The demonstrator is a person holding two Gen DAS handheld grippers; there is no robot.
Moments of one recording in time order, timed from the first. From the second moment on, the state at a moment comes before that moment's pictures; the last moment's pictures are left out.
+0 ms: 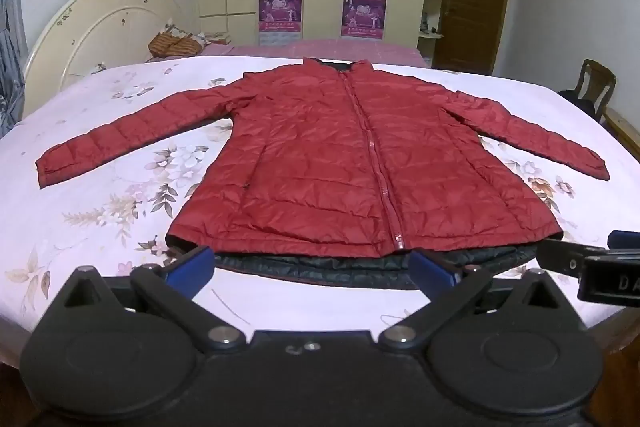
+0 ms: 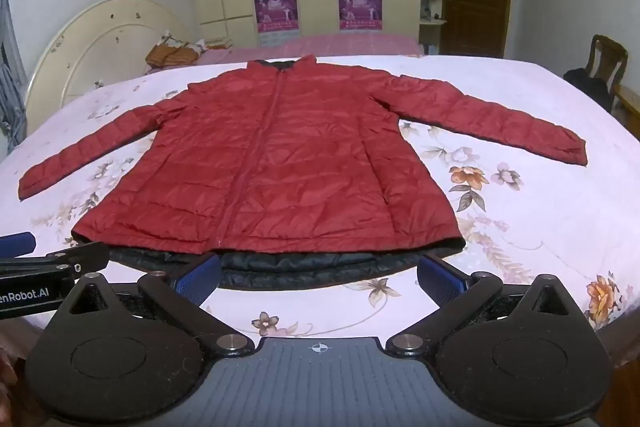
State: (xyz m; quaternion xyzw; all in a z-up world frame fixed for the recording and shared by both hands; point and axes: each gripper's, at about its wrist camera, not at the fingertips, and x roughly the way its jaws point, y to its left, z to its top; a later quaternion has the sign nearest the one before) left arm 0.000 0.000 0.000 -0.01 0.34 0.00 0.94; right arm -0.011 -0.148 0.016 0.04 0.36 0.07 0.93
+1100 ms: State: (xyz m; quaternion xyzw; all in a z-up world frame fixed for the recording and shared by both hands) left arm 0.002 0.001 0.005 -0.01 0.34 0.01 0.94; right arm -0.007 -0.152 0.016 0.04 0.35 0.07 0.93
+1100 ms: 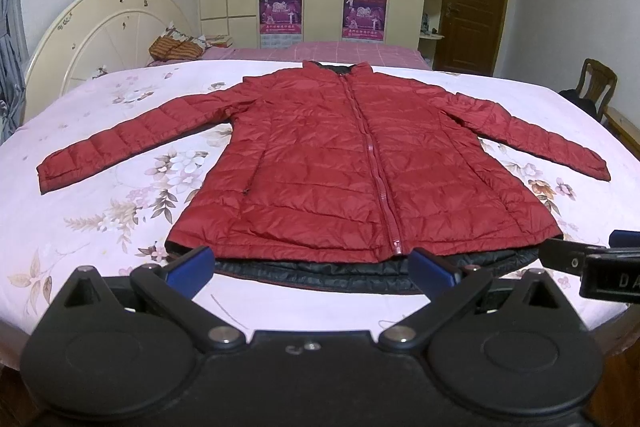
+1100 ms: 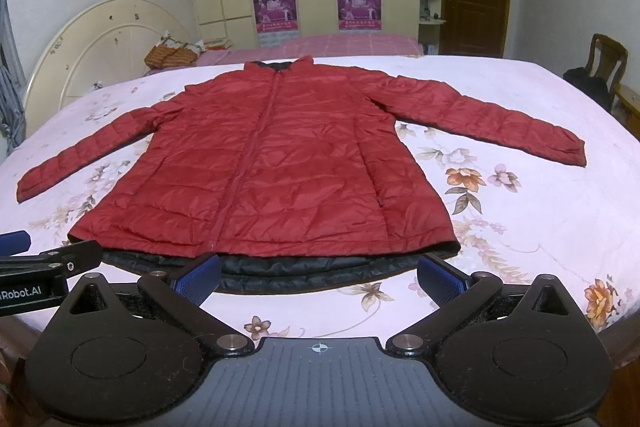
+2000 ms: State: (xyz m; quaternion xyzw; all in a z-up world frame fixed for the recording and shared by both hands) left arm 0.001 -0.001 0.005 0.00 0.34 0.01 0.94; right arm -0.007 -0.156 0.018 0.04 0.35 0.07 0.93
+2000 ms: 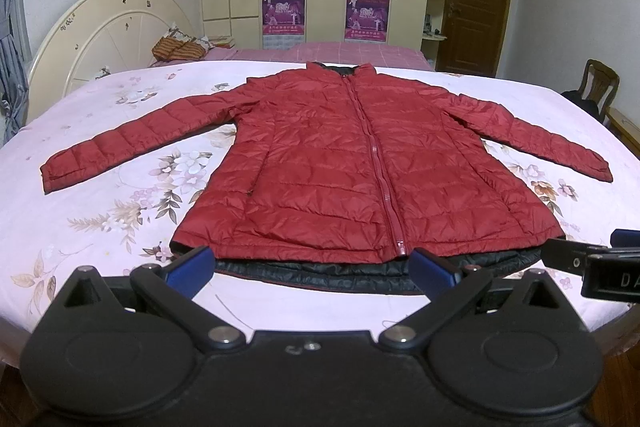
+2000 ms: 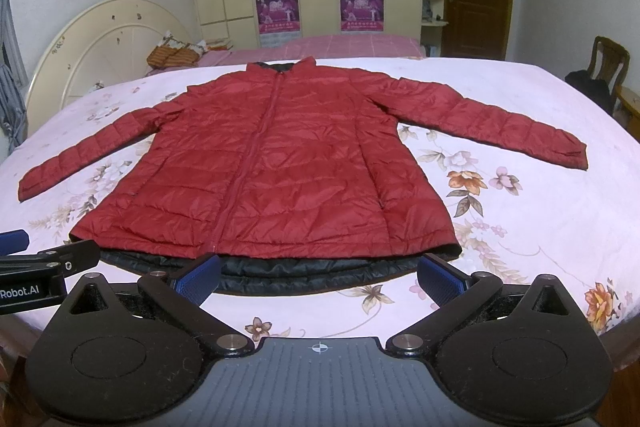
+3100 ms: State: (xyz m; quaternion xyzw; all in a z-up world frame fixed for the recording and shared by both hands) left arm 0.001 0.001 0.006 0.00 0.34 0.01 0.94; right arm -0.003 -0.160 0.015 0.04 0.35 0.07 0.93
